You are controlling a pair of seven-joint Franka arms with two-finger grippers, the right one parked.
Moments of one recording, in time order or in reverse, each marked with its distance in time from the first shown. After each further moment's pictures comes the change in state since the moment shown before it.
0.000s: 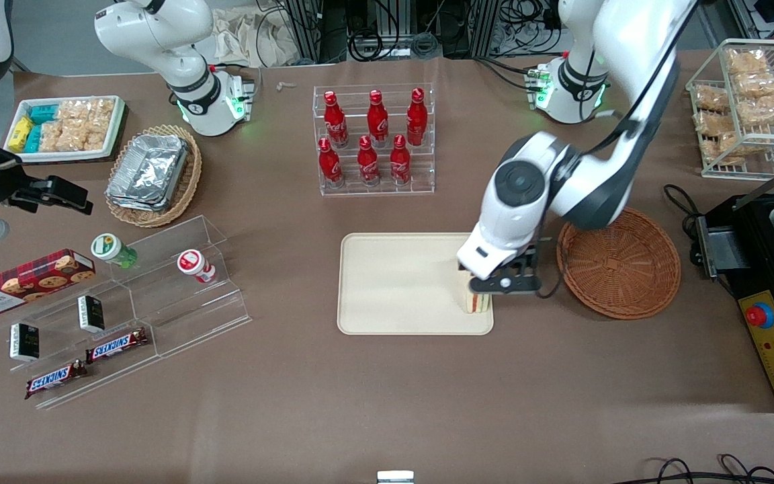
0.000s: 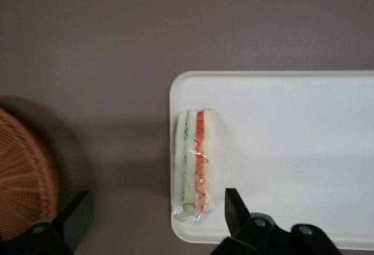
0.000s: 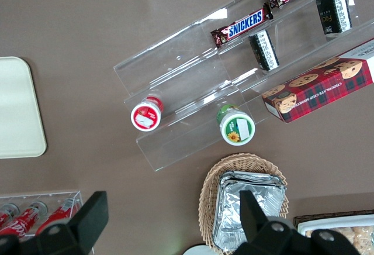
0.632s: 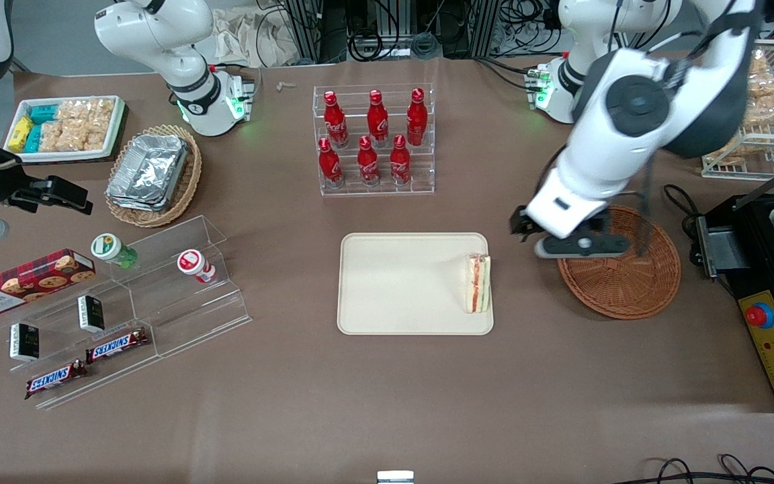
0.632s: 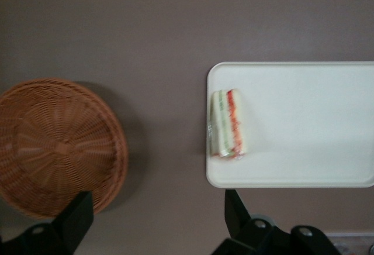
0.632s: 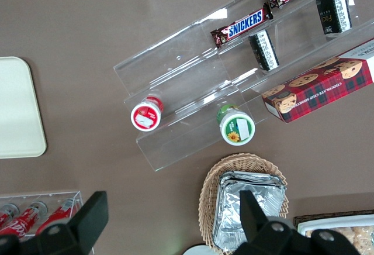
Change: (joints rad) arm 0.121 -0.238 0.042 0.011 -0.194 -0.238 0.273
